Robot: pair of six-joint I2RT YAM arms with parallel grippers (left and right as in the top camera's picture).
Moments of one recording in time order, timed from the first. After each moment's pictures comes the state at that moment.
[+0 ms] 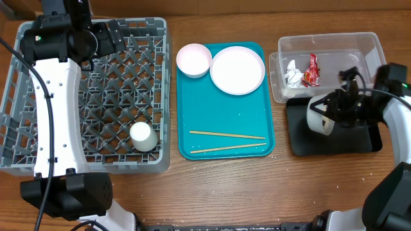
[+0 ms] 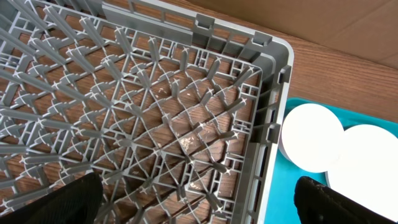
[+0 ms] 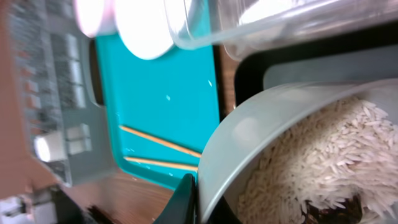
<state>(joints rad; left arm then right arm) 0.12 1.80 2.00 -1.12 0.02 -0.21 -0.36 1.63 1.21 -1.03 -0.80 -0.14</state>
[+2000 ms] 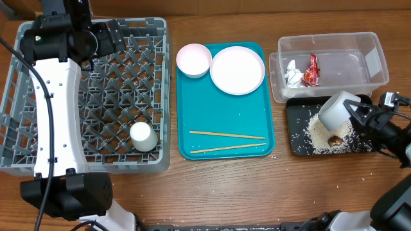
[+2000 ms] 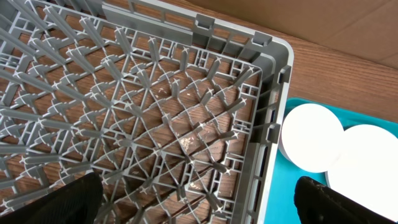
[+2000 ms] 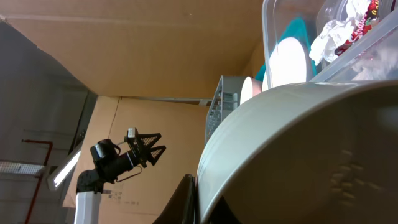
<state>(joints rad) 0.12 1.80 2.00 -1.12 0.02 -0.21 -0.74 1.63 0.90 -0.65 -1.56 0.05</state>
